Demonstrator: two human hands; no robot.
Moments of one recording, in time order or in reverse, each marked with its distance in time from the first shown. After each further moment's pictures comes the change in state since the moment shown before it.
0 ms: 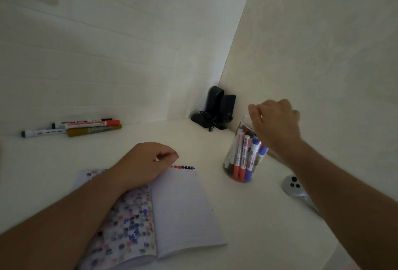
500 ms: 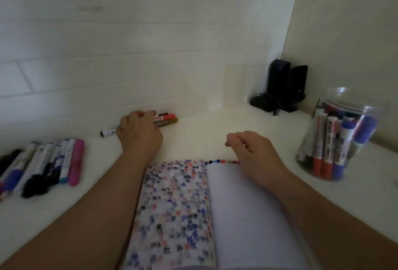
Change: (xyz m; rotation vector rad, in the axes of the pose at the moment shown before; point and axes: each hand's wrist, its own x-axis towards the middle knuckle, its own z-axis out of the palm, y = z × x) left_hand 0.013 -0.084 -0.075 0.660 0.522 -0.531; right_hand -0.062 -0.150 0.107 0.998 -0.315 -0.047
